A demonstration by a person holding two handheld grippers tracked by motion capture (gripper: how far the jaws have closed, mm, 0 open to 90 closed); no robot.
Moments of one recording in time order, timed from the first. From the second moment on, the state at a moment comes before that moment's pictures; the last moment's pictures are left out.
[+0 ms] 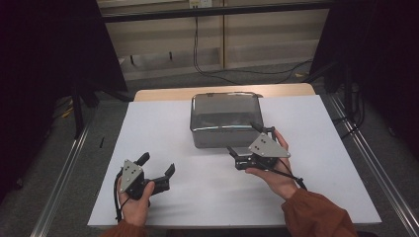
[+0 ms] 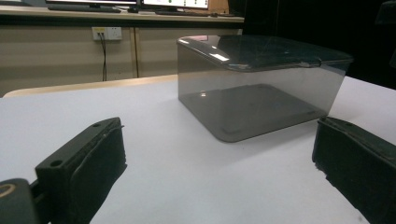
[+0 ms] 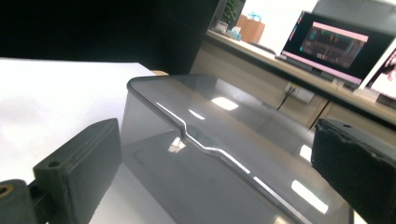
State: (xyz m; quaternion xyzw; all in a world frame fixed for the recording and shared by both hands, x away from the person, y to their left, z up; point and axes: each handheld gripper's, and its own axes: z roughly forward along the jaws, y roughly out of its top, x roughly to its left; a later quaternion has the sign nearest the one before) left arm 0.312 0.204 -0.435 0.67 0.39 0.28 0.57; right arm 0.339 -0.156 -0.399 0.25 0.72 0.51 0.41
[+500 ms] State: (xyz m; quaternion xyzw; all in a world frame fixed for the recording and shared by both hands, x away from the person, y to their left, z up) left arm 0.313 0.204 -0.435 0.67 0.38 0.28 0.57; right arm 0.344 -0.139 -0.406 0.15 0.74 0.41 0.51
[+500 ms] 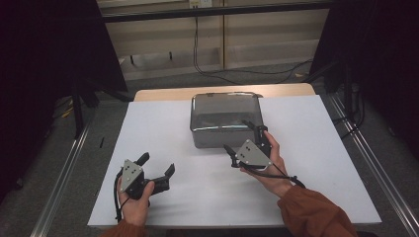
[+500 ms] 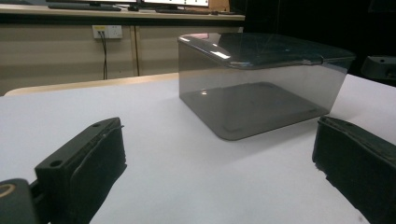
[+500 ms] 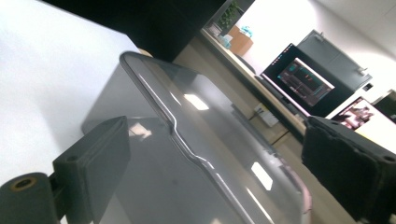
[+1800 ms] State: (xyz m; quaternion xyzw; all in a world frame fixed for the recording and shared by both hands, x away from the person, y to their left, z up) left arm 0.317 0.209 -0.433 0.67 0.41 0.27 0.56; right arm 0.362 -0.113 -0.437 -0.02 0.77 0.17 0.62
